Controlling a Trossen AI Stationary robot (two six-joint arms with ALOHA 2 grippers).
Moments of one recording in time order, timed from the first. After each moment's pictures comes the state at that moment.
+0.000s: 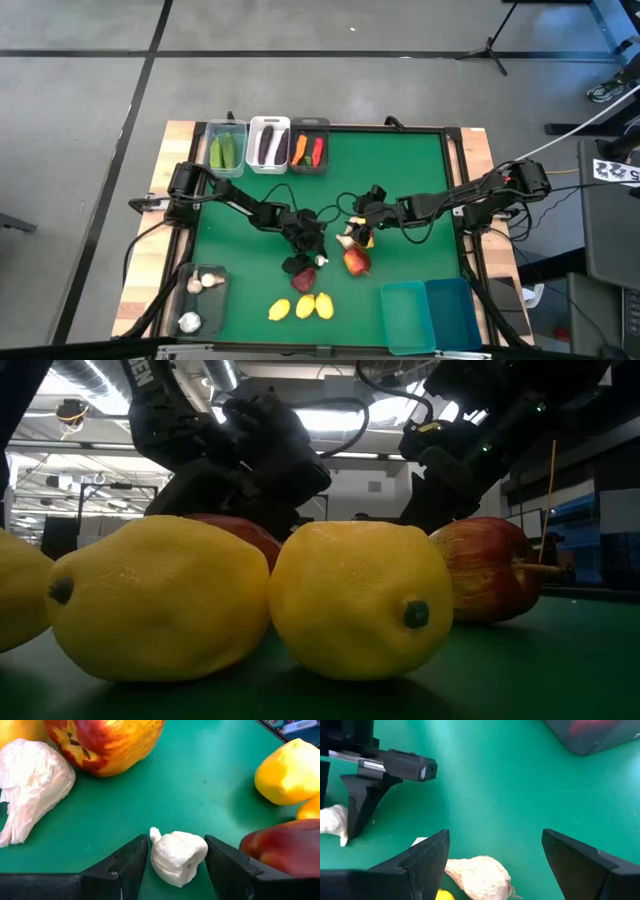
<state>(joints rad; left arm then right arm) -0.08 1.99 0.88 0.41 0.42 0.14 0.13 1.53 0.74 -0.02 0.35 0.37</state>
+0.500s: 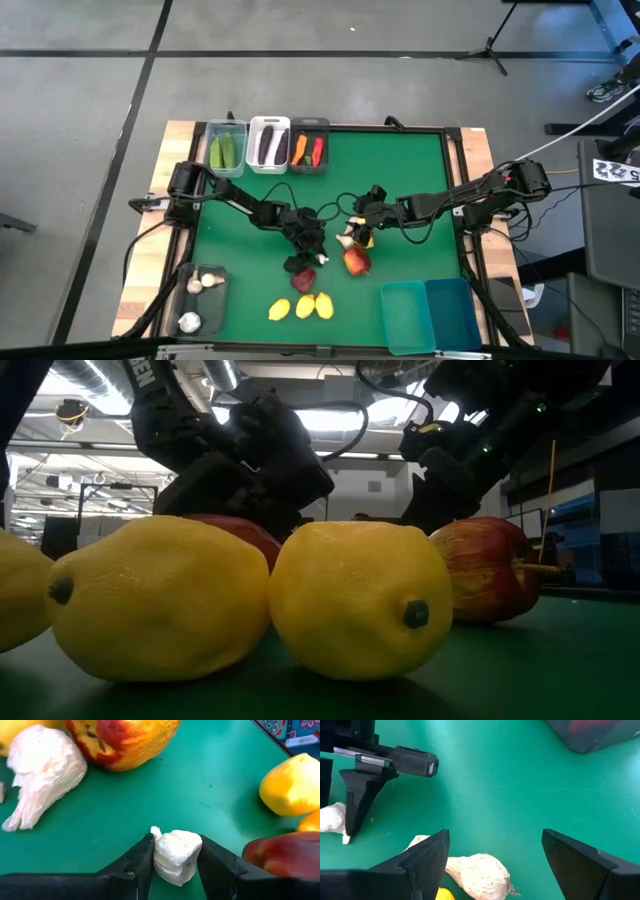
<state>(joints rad) -0.07 1.98 0.88 0.40 0.42 0.04 0.13 1.53 0.74 -0.03 0.35 0.37</state>
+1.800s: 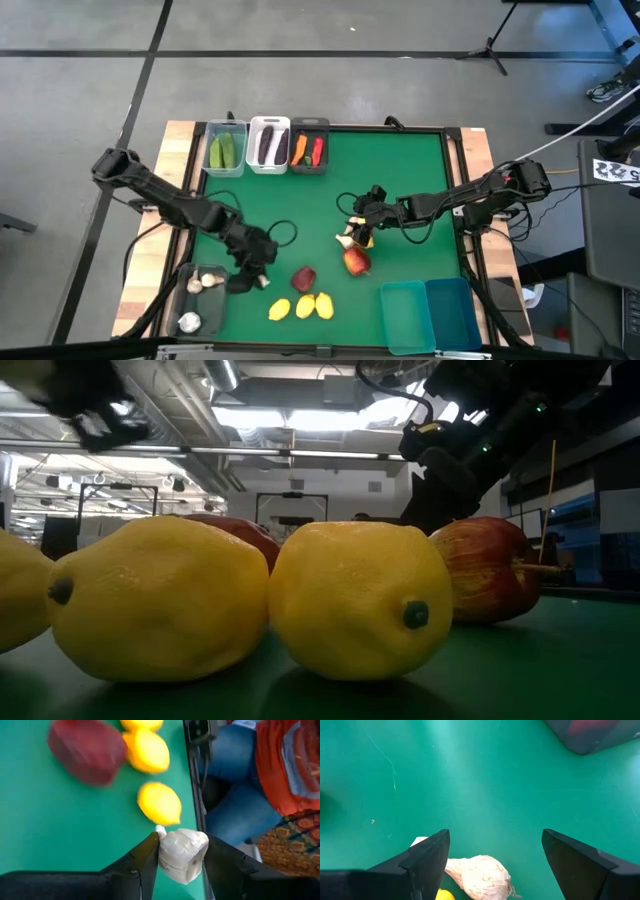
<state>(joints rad) -0.41 1.34 0.87 -0.42 0.37 -0.57 0.13 1.53 0.74 -0.02 0.35 0.37</state>
